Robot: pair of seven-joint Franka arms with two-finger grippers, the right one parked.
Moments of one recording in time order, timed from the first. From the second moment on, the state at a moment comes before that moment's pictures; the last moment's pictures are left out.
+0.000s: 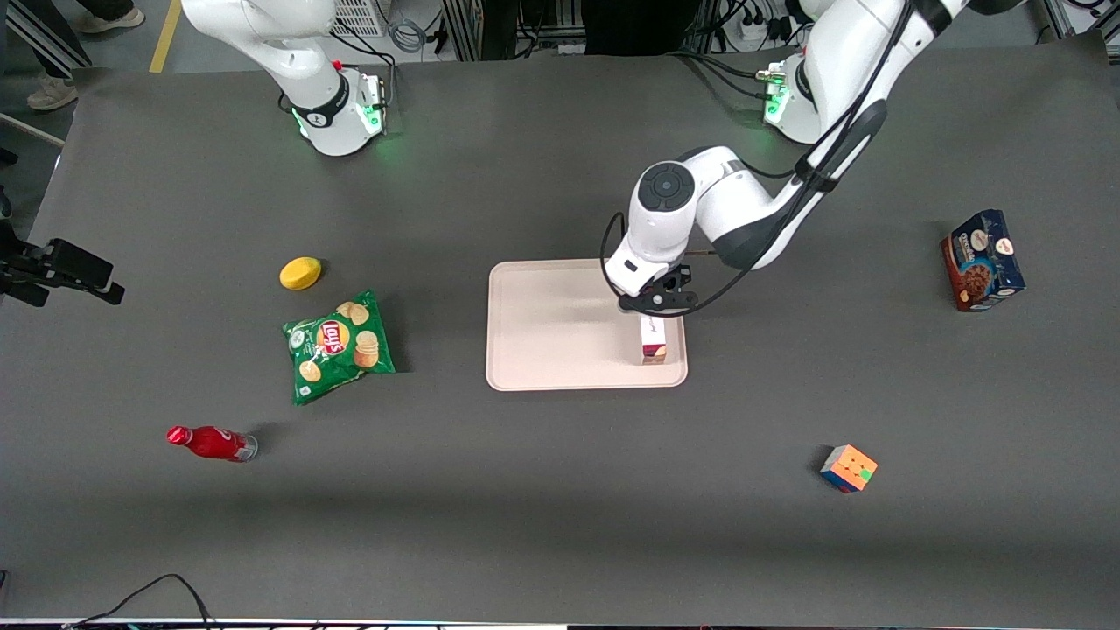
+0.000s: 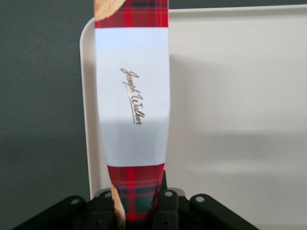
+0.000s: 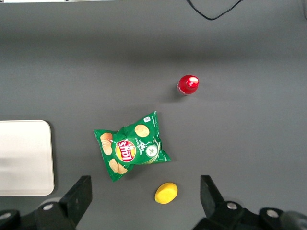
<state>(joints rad) 0.00 0.52 -0.75 -2.04 0.54 2.36 -1.09</state>
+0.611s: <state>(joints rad) 0.00 0.58 -0.70 -2.04 0.62 2.43 -1.11</state>
